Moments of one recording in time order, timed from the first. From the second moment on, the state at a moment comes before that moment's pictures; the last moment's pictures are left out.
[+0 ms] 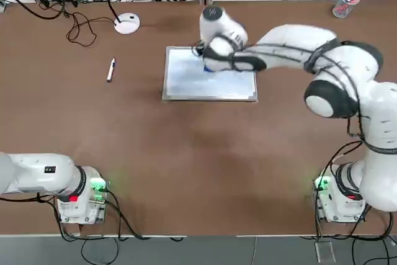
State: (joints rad) left arm 0.01 -0.17 -0.13 -1.81 0.00 1.69 -0.11; right arm 0.74 0.72 -0.02 -1.42 -0.12 2.25 0.95
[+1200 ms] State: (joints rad) left arm 0.01 -0.17 -0.13 -1.81 0.00 1.69 -0.11; right arm 0.17 0.28 -0.01 -1.95 -0.09 2.21 -0.09
